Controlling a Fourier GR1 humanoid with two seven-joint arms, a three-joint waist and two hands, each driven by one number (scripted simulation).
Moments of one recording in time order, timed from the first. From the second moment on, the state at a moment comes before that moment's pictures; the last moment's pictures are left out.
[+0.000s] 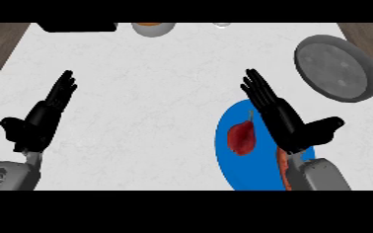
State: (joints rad) left arm -0.14 0.54 -0.19 -1.33 0.32 0.12 -0.16; right arm -0.18 -0.22 0.27 -1.53 -0.36 0.05 -0.02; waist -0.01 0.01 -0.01
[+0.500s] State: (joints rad) left arm -0.18 0.52 -0.26 -1.41 0.27 0.12 -0.05; right arm -0.12 -0.57 0.14 -1.33 -0.13 -0.05 0.16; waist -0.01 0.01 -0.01
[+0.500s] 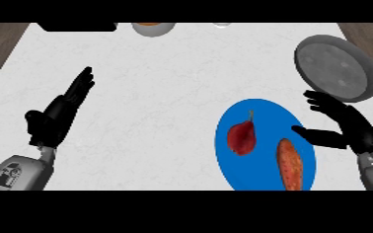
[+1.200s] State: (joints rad) left arm -0.16 0.48 -0.29 -1.55 0.22 0.14 0.12; right arm 0.12 -0.71 0.19 -1.54 0.07 -0.11 0.37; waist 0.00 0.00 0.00
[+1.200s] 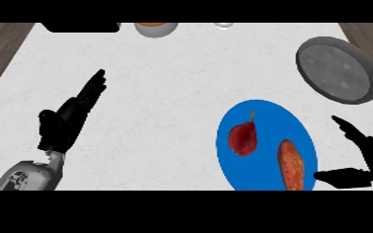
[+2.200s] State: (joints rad) left arm -0.20 0.43 -0.28 -1.57 0.18 0.13 0.18; right arm -0.31 -0.73 0.43 -1.58 -0.20 0.42 1.04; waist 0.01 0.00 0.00
